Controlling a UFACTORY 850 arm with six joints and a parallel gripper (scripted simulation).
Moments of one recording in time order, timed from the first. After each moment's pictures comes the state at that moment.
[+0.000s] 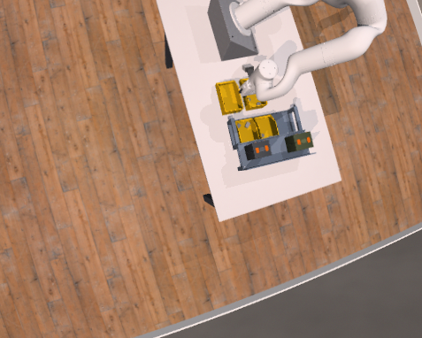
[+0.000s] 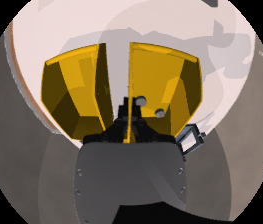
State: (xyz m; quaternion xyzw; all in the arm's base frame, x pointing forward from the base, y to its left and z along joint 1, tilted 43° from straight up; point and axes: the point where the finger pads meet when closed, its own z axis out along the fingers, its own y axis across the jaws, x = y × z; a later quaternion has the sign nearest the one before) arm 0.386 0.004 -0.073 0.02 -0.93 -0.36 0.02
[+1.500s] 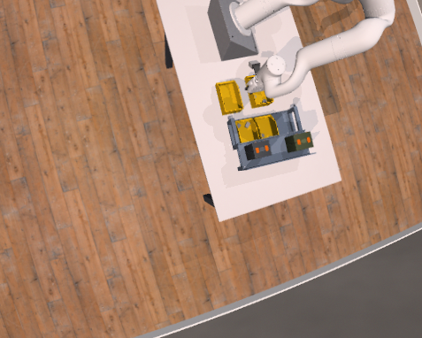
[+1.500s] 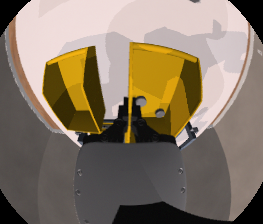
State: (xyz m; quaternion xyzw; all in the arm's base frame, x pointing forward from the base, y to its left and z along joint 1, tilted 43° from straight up) arm 0.385 0.007 -0.037 0.02 -0.93 -0.36 0.02
